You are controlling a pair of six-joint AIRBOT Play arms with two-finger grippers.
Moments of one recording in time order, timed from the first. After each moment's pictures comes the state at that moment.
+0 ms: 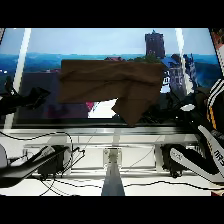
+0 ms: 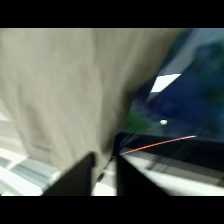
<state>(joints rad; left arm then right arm) 0.61 -1.16 0.68 0.79 -1.03 -1.14 -0.13 -1.14 0.32 -0.62 0.92 1.19</state>
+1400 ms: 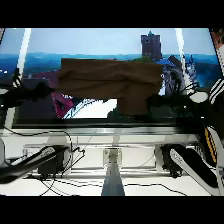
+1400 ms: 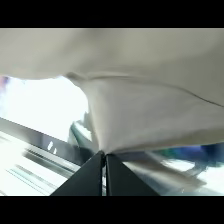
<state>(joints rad) 0.50 -1.16 0.74 0.68 -1.02 -0.98 -0.08 -0.89 0.59 -0.70 1.04 1.16</state>
